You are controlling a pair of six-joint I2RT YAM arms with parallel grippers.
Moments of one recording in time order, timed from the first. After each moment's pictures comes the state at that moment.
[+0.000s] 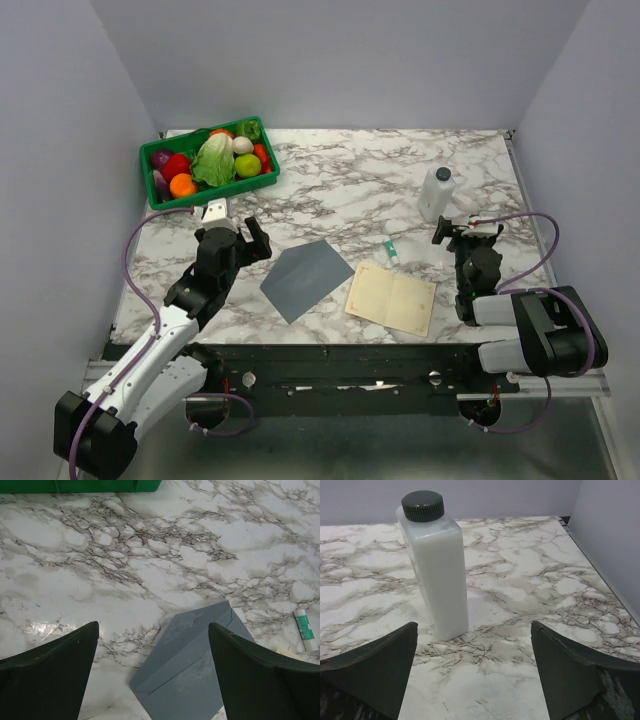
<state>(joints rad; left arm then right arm) -0.45 0.79 0.55 -0.17 -0.31 -0.50 0.14 1.37 0.16 1.27 0.25 -0.04</state>
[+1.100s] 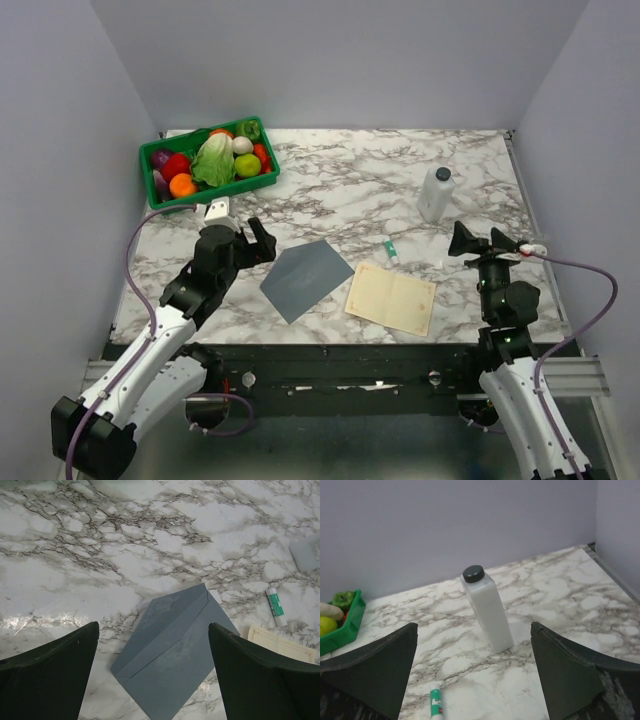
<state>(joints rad) -0.45 0.77 0.60 -0.26 -0.20 -0.53 0.14 0.34 0.16 0.41 0.16 0.22</state>
